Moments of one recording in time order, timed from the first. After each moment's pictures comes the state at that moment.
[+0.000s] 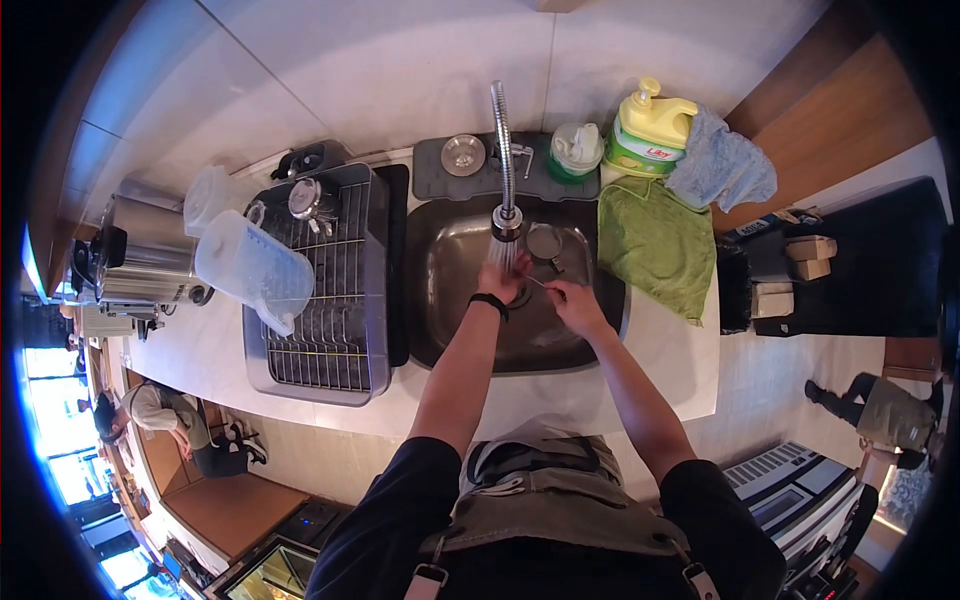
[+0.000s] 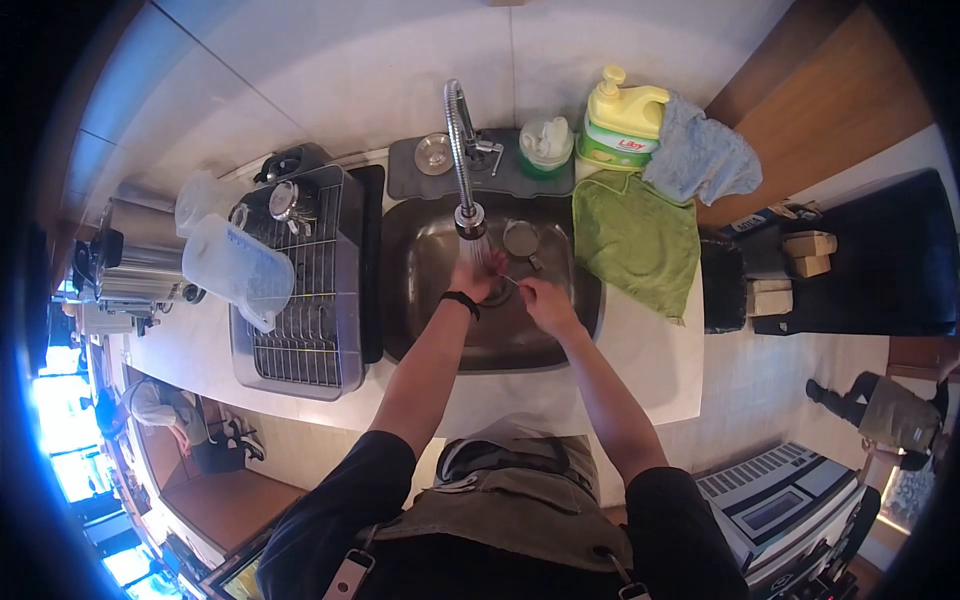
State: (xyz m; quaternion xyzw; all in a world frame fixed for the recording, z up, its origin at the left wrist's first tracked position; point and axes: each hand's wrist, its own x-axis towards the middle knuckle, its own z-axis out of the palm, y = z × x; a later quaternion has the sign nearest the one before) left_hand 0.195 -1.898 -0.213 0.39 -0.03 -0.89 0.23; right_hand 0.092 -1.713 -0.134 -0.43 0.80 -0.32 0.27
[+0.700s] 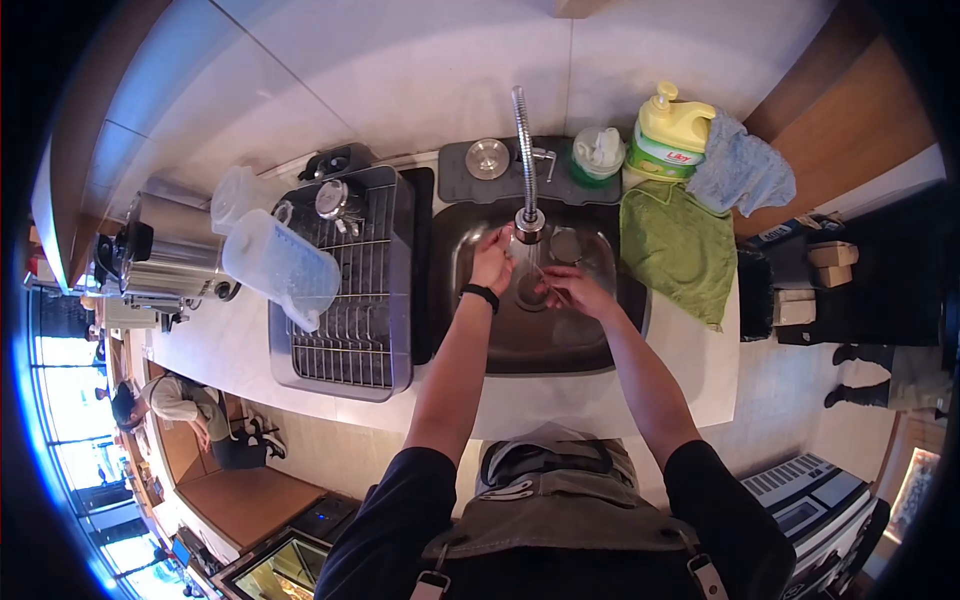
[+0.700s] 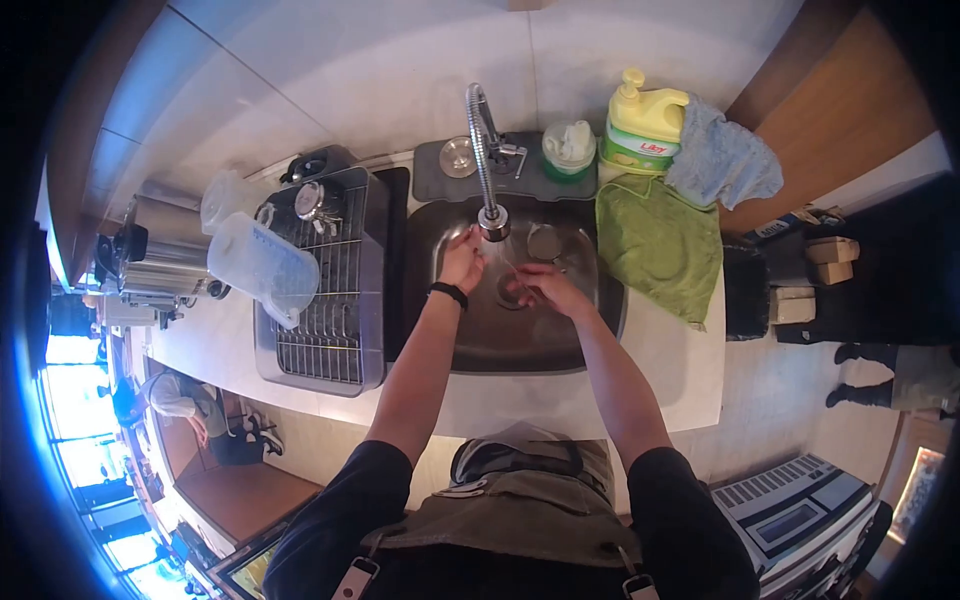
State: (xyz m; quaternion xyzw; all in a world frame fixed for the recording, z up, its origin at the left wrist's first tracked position) left_hand 0.219 -1.936 -0.116 0.38 -0.34 -0.82 0.25; right_hand 0.073 -1.764 -0.147 -0.19 0.48 -0.52 0.68
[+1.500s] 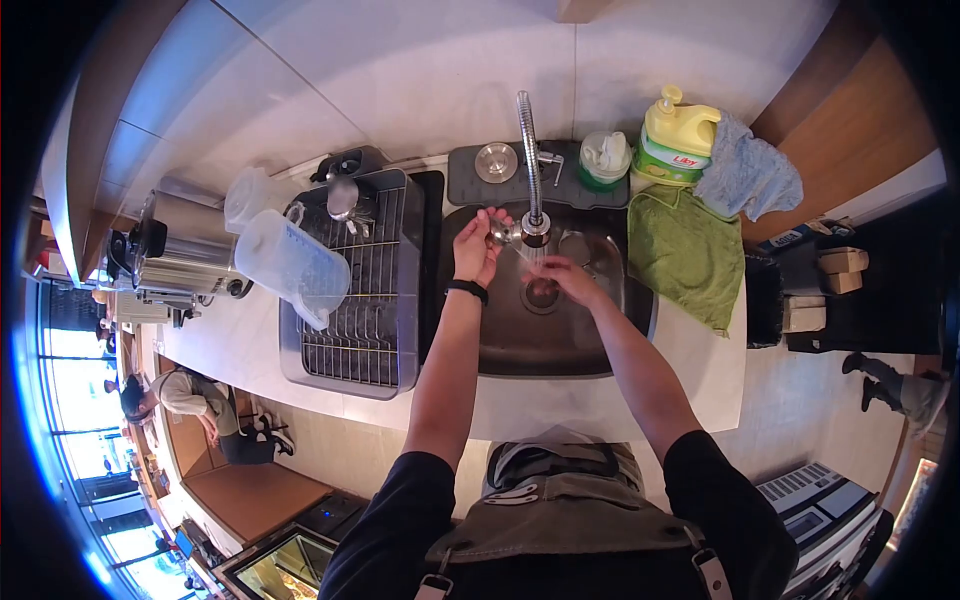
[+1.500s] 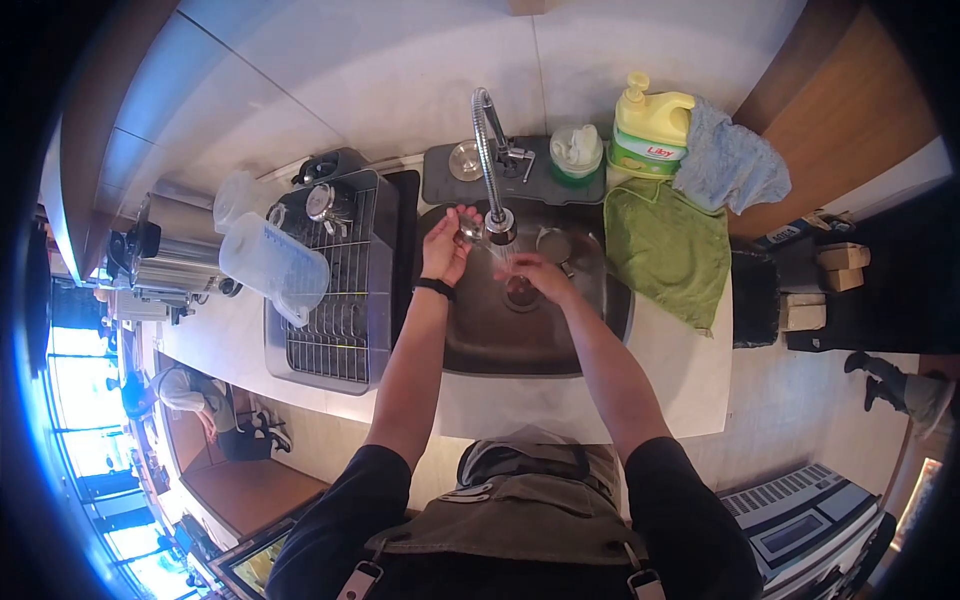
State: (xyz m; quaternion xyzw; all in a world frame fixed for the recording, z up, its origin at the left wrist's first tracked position) left_hand 0.229 -1.967 -0.077 0.34 -0.26 -0.83 0.35; right_hand 0.080 -1.806 -0.143 -0.28 0.47 -0.53 0.64
